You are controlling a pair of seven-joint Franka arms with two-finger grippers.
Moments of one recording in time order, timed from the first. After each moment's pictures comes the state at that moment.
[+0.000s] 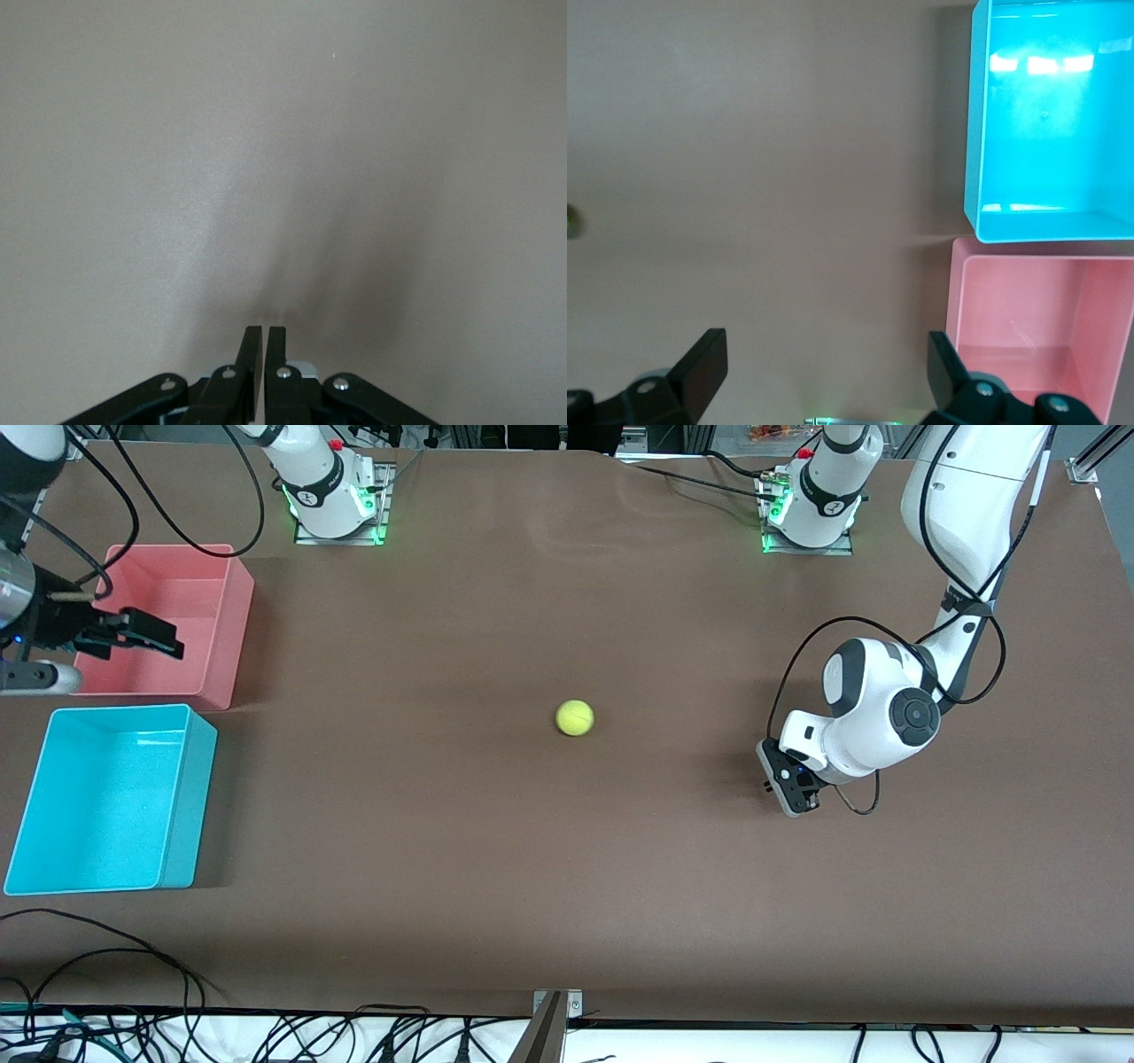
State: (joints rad) left arm -0.10 0.53 -0.10 -1.92 -0.20 2.47 1.15; right arm 0.04 0.11 -0.04 -1.52 0.04 1.51 0.00
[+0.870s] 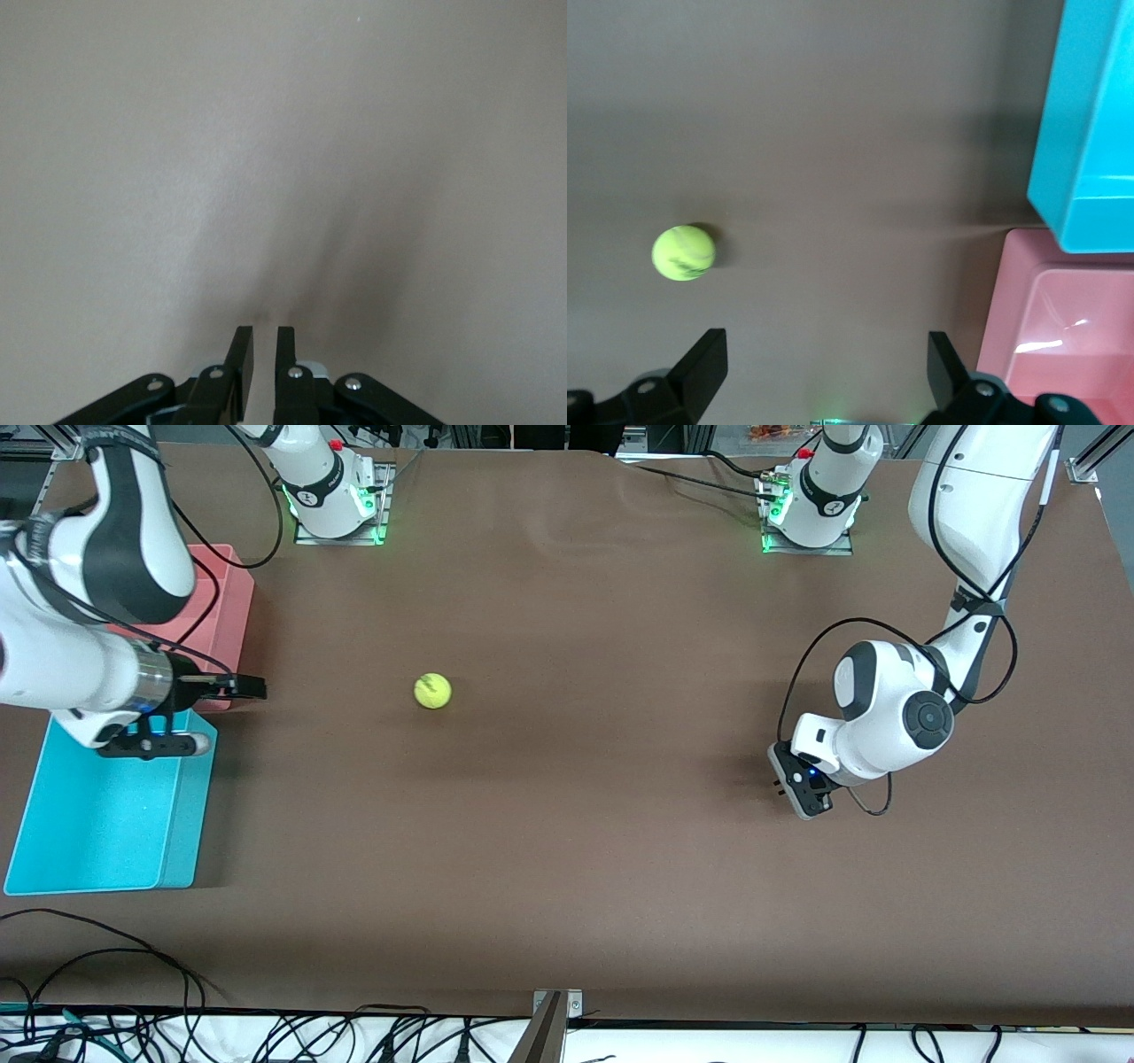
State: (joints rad) left arm -0.09 0.53 -0.07 -1.92 -0.20 2.45 1.15; right arm 0.08 0.25 -0.02 -1.70 0.05 1.64 0.04
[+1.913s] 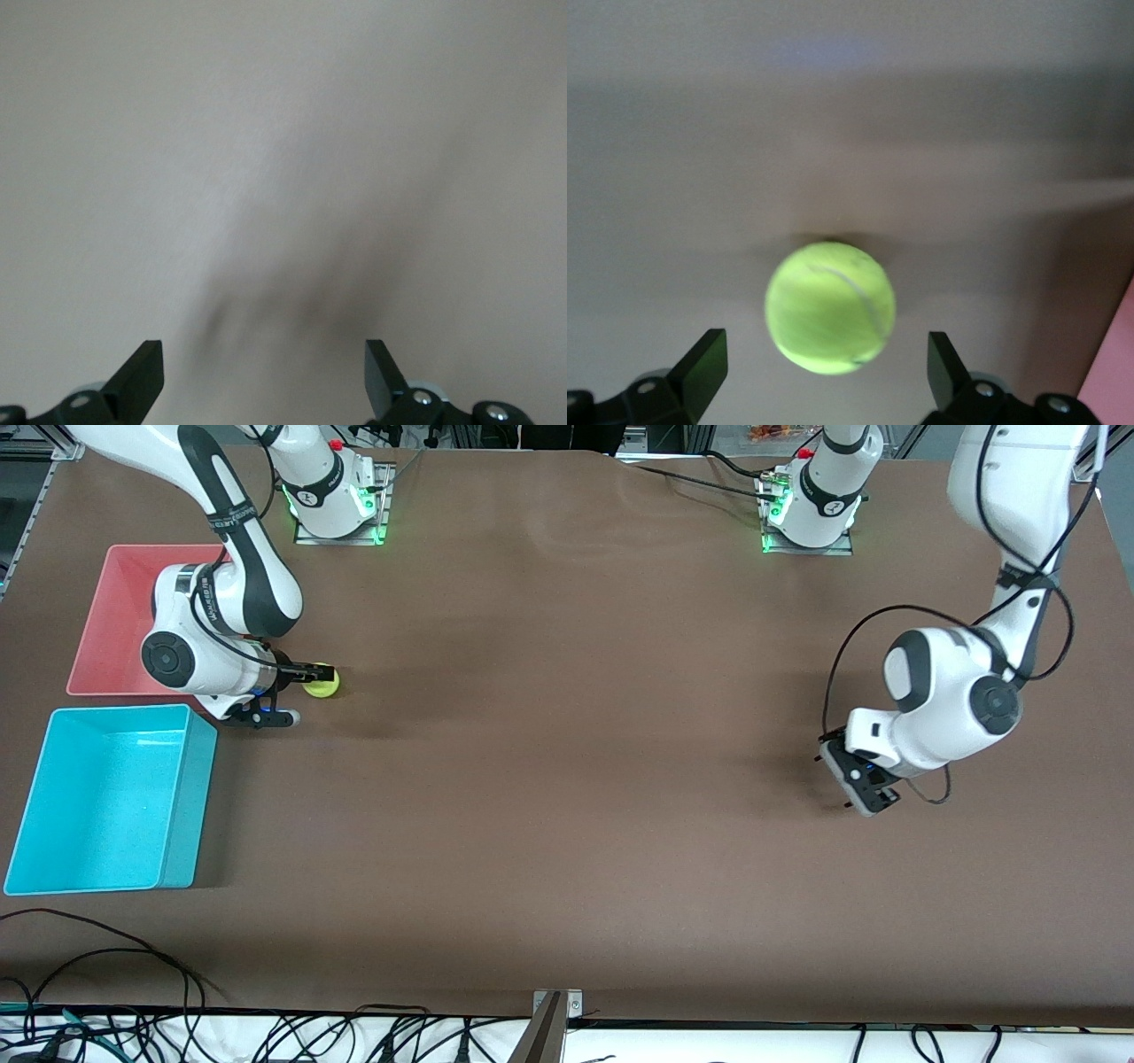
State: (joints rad) left arm -0.04 0.42 0.01 -2.00 -0.20 2.43 1.15; right arm 0.07 0.24 -0.02 -2.29 0.05 2.17 0.04
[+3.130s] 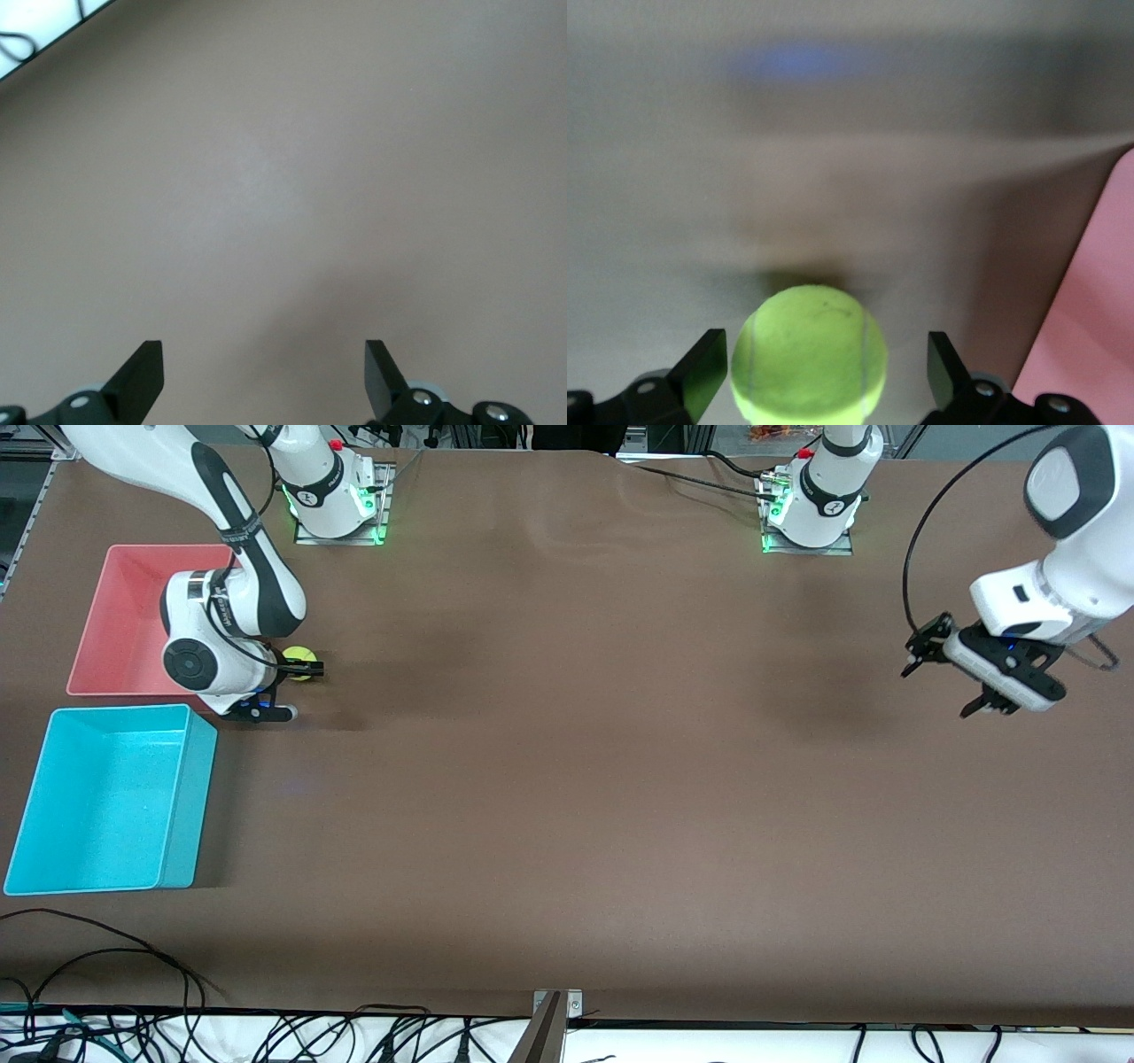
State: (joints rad) left arm 0.02 -0.12 0.01 -2.07 -0.12 2.06 0.73; right arm 0.09 0.30 -0.07 -2.34 -0.12 2.21 0.12
